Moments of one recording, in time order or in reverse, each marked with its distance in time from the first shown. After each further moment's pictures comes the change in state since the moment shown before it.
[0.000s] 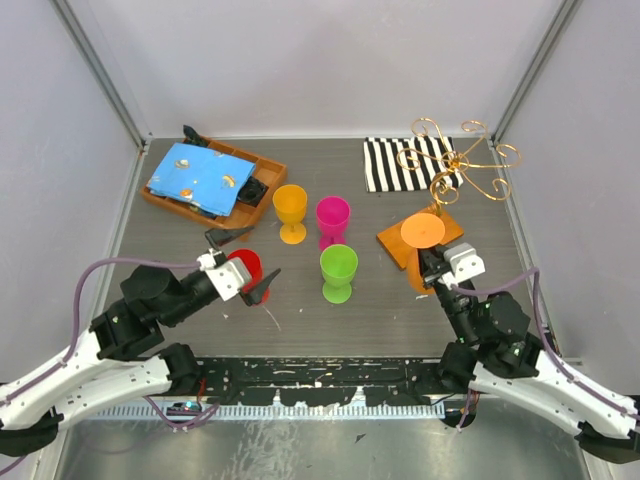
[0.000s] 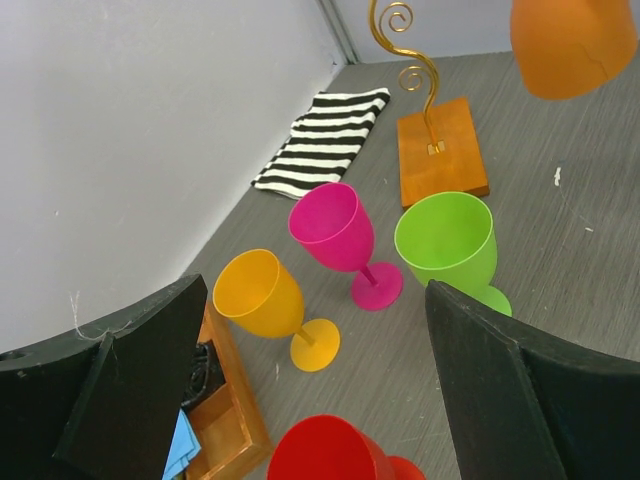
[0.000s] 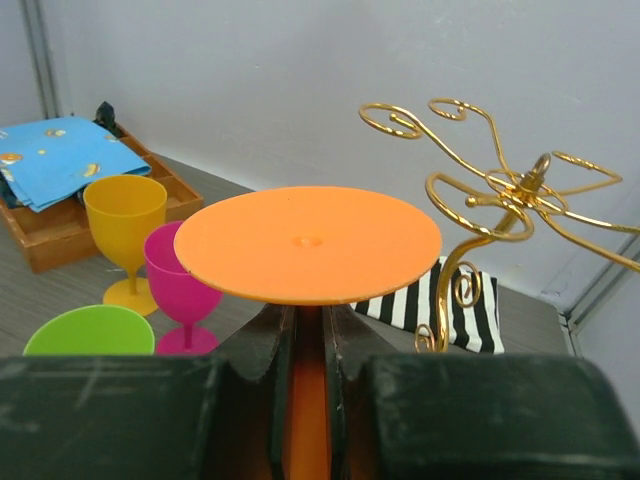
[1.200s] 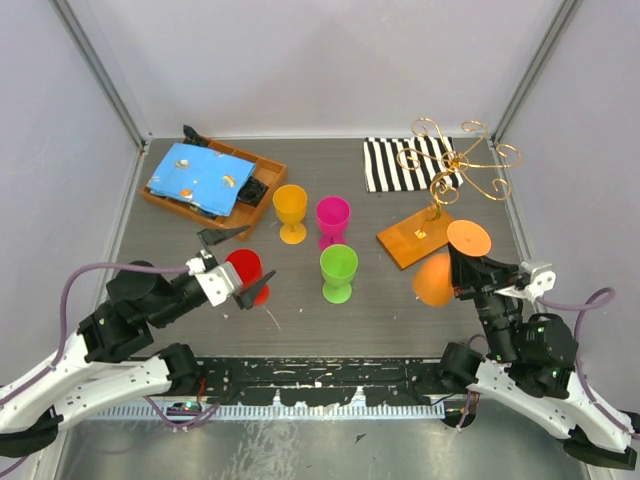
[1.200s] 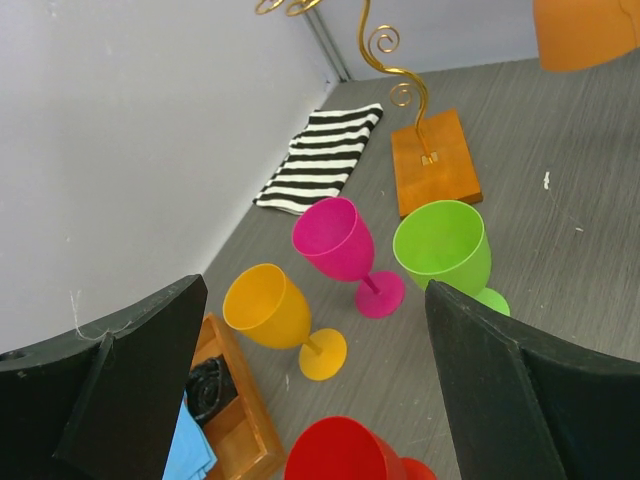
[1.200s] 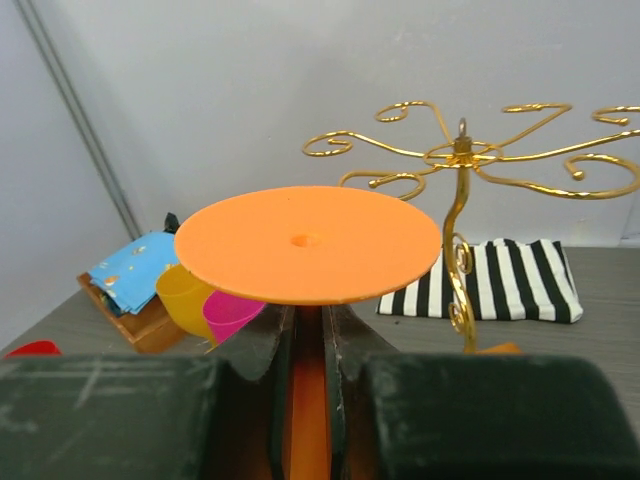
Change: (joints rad) left arm 0.000 -0.015 0.074 -0.068 0.044 0.026; right arm 0.000 -0.226 0.069 -0.172 0.042 0.331
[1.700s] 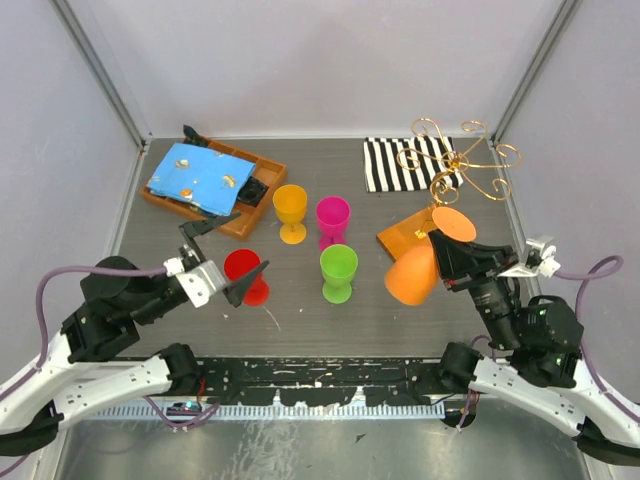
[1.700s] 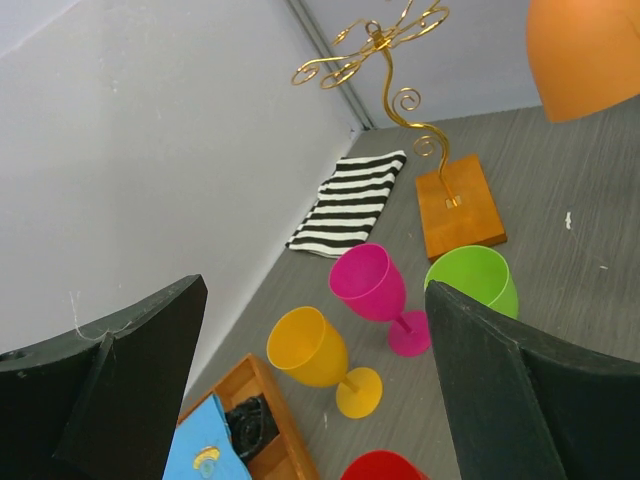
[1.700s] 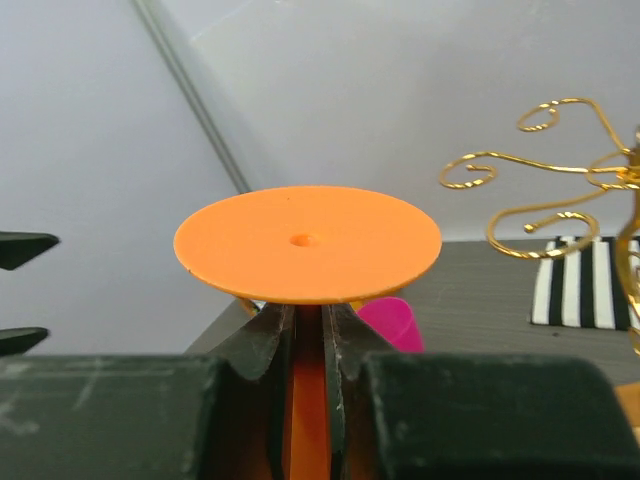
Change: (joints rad) left arm 0.000 0.030 0.110 0.002 0.033 0.076; right arm 0.000 0.229 0.187 0.035 -0.158 0.307
